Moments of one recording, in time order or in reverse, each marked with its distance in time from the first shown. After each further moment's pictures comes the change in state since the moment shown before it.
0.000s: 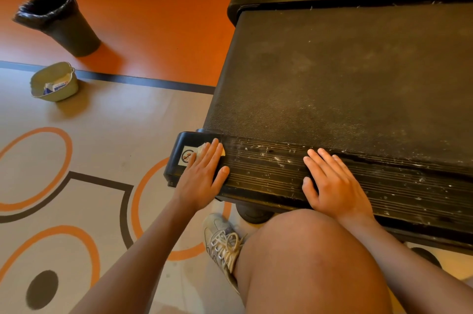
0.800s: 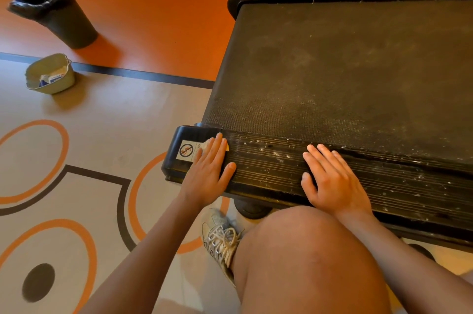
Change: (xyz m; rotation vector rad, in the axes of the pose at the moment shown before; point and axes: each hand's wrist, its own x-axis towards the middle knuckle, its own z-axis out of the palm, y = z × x) left_hand 0.000 0.023 0.001 -0.021 0.006 -0.016; right_hand 0.000 0.001 0.002 -0.008 0.001 -0.002
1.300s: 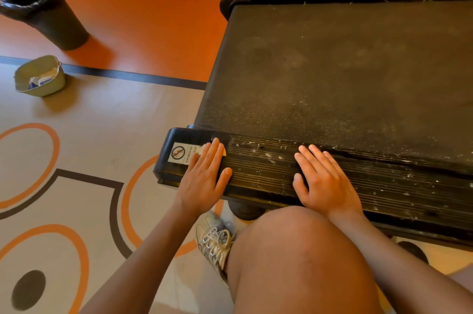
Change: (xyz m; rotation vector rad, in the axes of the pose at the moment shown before) left_hand -0.007 0.008 0.009 0.044 0.028 0.008; right_hand -0.001 0.000 0.000 -0.006 0.007 0.000
